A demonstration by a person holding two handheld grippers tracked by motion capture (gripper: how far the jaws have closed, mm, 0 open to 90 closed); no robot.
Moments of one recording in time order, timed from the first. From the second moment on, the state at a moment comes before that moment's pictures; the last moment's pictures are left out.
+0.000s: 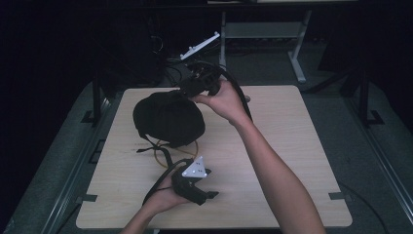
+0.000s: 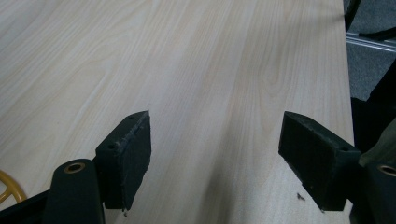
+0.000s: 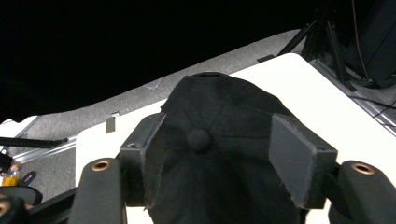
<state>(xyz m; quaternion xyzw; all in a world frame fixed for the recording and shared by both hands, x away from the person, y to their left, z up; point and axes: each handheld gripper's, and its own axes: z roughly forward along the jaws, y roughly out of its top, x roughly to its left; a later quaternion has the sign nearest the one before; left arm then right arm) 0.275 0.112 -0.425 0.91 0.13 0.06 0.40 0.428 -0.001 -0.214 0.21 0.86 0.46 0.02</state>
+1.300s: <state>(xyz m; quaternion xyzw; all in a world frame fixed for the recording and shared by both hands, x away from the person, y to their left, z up) 0.276 0.111 -0.428 0.91 0.13 0.06 0.39 0.408 -0.106 -0.234 0.27 0.83 0.48 0.03</state>
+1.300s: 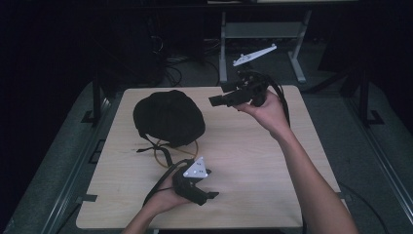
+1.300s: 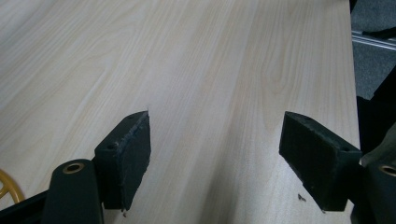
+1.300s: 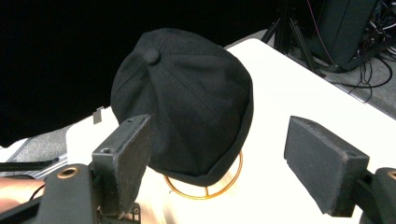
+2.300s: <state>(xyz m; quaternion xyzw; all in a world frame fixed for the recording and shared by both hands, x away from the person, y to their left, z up) 0.276 0.111 -0.430 0.91 0.14 0.06 0.40 0.390 -0.159 -0.258 0.31 0.82 0.48 0.03</state>
